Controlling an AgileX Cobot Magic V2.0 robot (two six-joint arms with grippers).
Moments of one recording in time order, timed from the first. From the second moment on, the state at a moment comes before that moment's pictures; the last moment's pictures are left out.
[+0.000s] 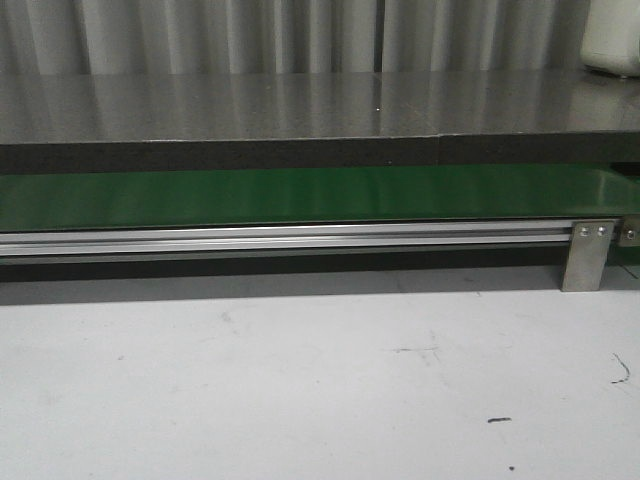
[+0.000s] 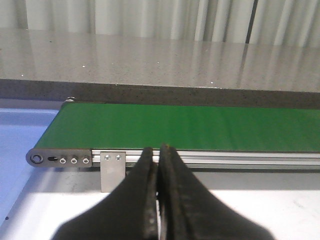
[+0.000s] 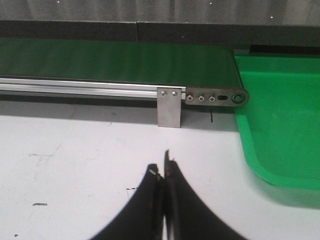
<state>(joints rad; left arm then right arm) -0.04 0.00 0.01 -0.06 0.12 0.00 0.12 -0.01 0.03 0.08 0.24 -0.03</state>
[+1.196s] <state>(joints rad) -0.04 0.00 0.01 -0.06 -0.02 0.00 0.12 -0.01 0.03 0.08 0.20 -0.03</state>
